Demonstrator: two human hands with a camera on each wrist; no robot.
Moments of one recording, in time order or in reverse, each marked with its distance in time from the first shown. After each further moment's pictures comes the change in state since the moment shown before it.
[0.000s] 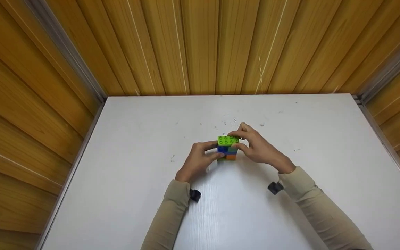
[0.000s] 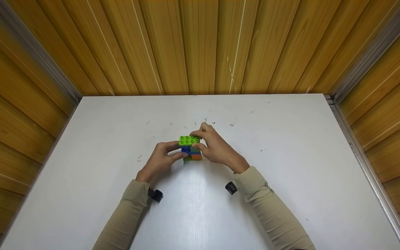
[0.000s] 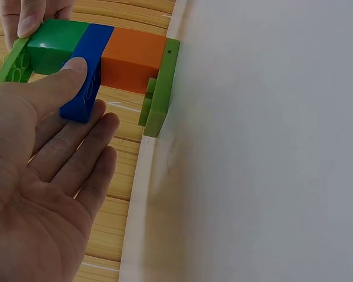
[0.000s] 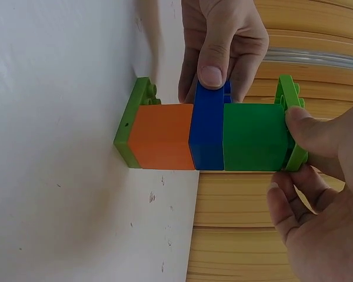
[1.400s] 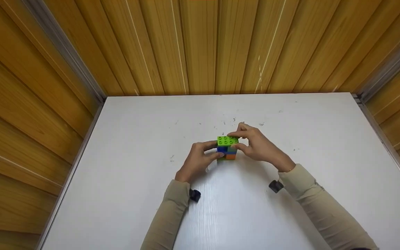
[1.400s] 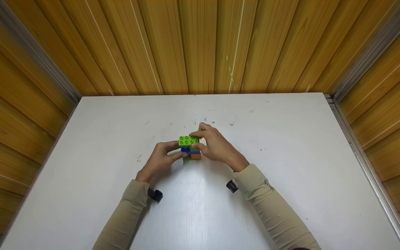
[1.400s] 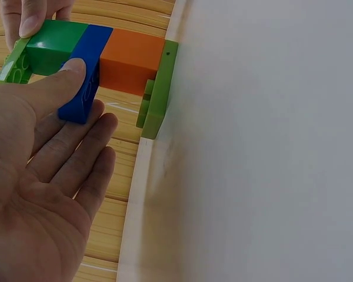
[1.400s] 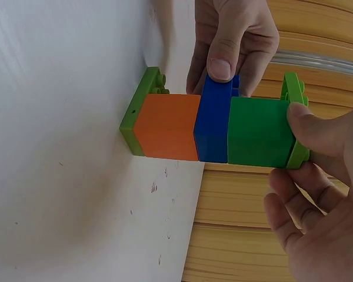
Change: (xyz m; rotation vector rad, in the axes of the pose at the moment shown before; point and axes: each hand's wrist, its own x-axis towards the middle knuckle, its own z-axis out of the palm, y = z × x) left_hand 0.001 -0.003 0.001 -0.026 -0.001 -0.026; right_hand 0.002 -0.004 -0.005 -0.090 0.001 -0.004
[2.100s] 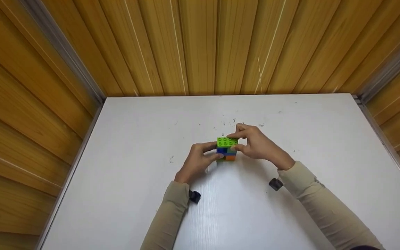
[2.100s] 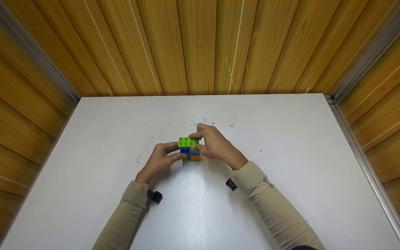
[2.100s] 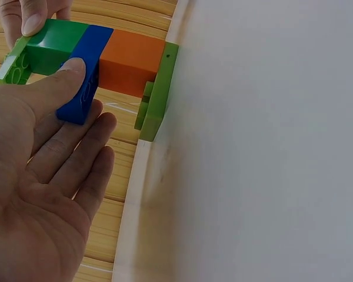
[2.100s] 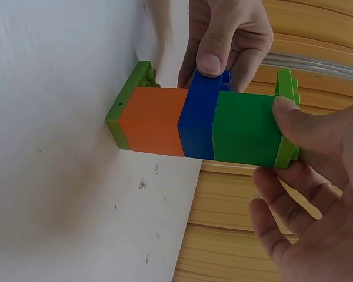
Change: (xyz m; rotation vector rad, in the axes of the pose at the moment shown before) left_hand 0.001 0.000 0.002 0.012 0.012 -0.025; right_hand 0.009 -0.006 -0.007 -0.014 -0.059 0.056
